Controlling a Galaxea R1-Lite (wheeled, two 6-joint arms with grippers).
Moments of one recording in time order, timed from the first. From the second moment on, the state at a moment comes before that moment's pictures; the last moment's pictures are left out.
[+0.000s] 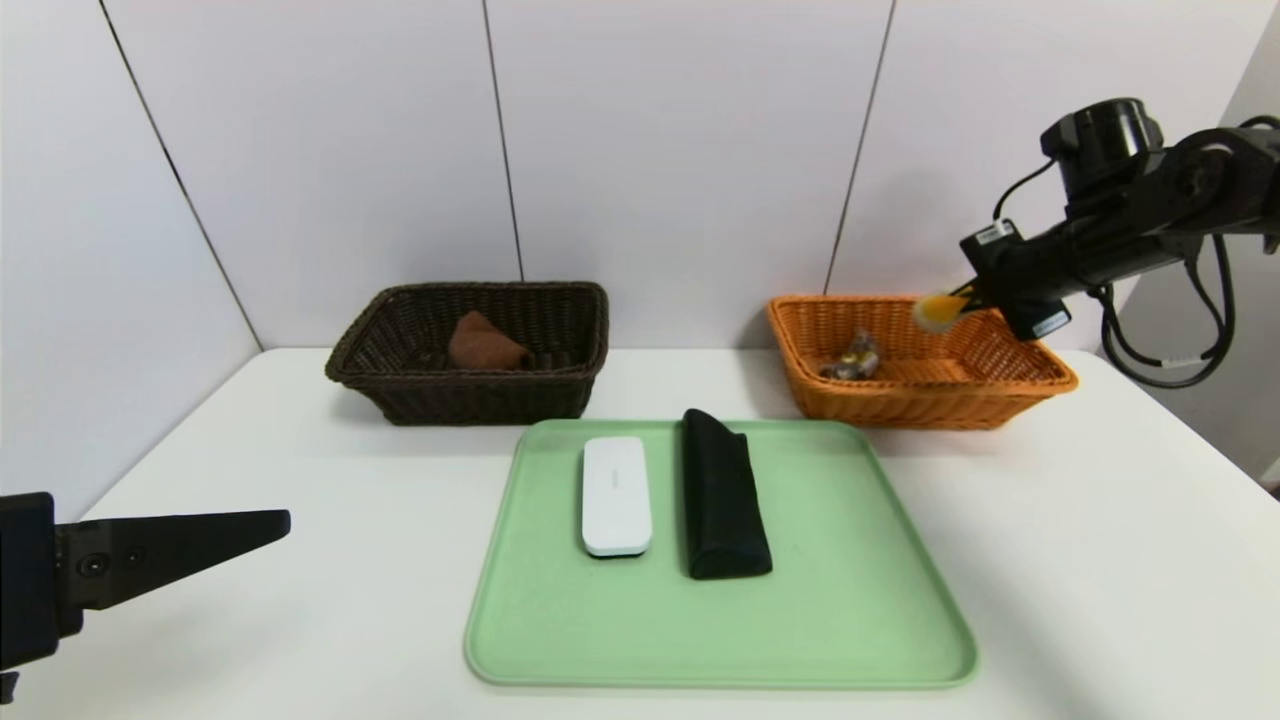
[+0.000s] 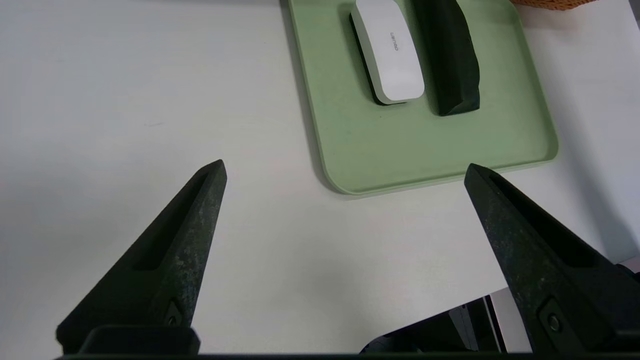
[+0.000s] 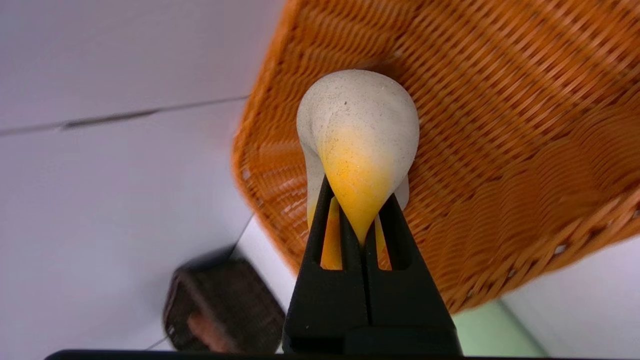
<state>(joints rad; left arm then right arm) -0.38 0.96 -0.91 0.44 -0.09 -0.40 -0.01 2.09 -1.94 0.57 0.13 1.10</state>
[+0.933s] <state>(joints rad) -0.38 0.97 -0.91 0.44 -0.09 -0.40 -0.02 2.24 -1.95 0.51 0.07 1.10</state>
